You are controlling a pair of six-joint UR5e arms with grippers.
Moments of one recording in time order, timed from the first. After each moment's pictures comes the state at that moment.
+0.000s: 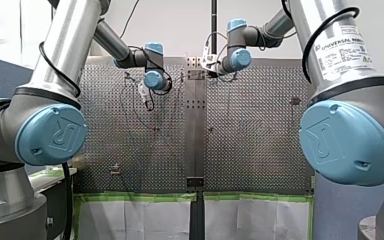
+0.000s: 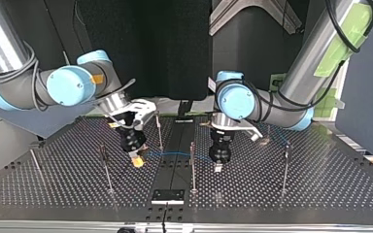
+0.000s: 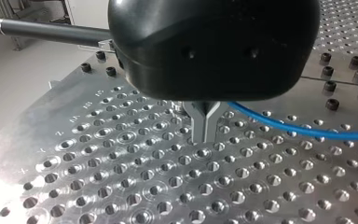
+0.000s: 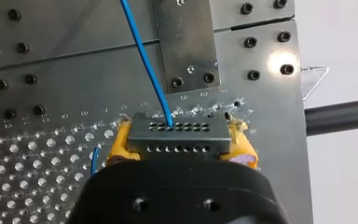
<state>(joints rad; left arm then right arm) -0.27 -1.91 -1.51 -2.76 -1.74 -1.85 2.12 -1.17 1.25 -0.11 1.39 1.75</state>
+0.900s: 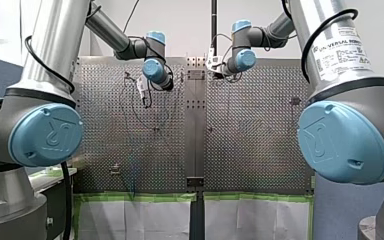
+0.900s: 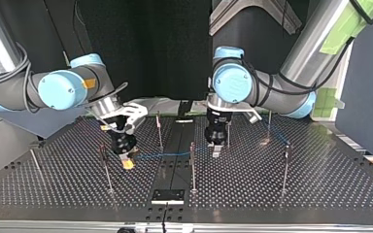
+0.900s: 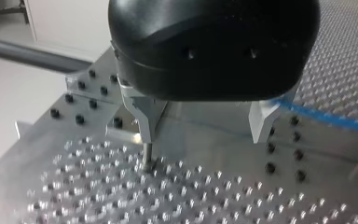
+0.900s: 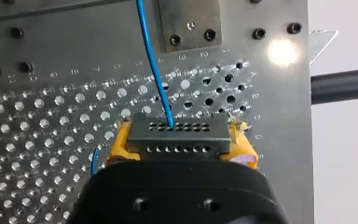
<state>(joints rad) -0.33 -1.80 -1.58 -2.94 -1.78 -1.81 2.08 -1.17 1.25 -0.10 1.40 1.73</state>
